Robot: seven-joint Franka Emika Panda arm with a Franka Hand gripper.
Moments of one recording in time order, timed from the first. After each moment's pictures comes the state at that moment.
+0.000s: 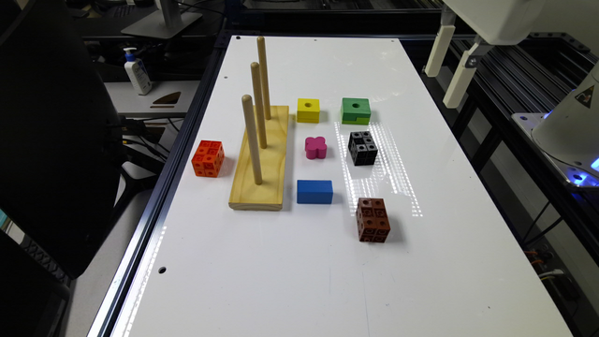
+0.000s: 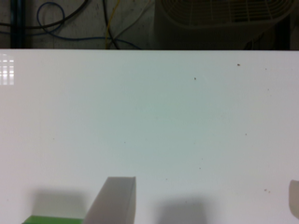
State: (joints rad) arm 0.02 -0.50 0.07 -2.89 0.05 2.39 0.81
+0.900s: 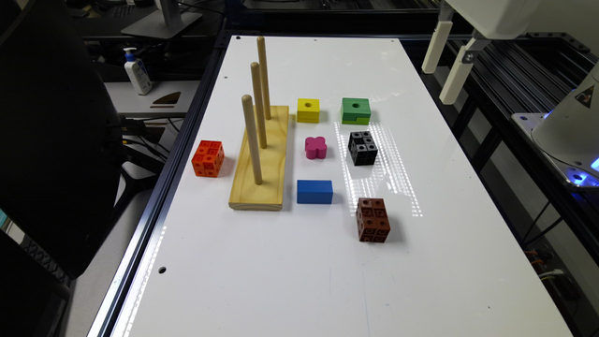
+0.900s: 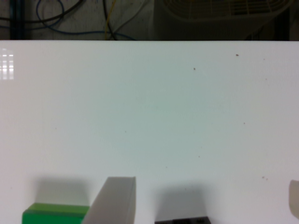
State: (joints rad) arm 0.01 -0.50 0.07 -2.87 0.05 2.39 0.81
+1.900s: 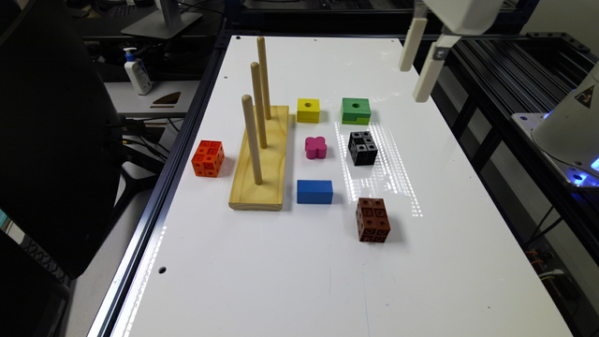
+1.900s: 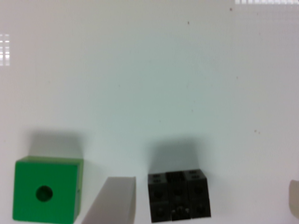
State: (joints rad) arm 0.01 -0.32 0.07 -2.72 0.05 2.44 0.81
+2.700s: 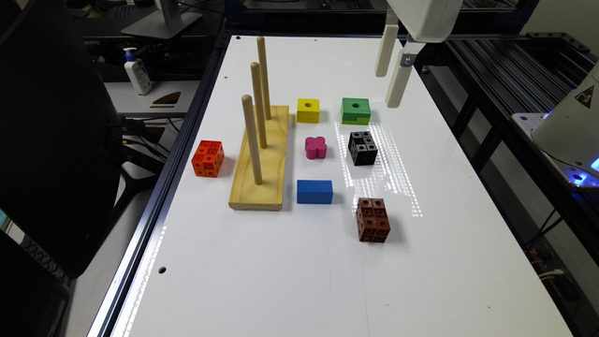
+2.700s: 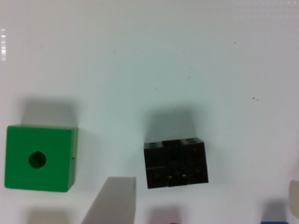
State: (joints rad) arm 0.01 -0.23 0.07 -2.64 0.05 2.45 0.81
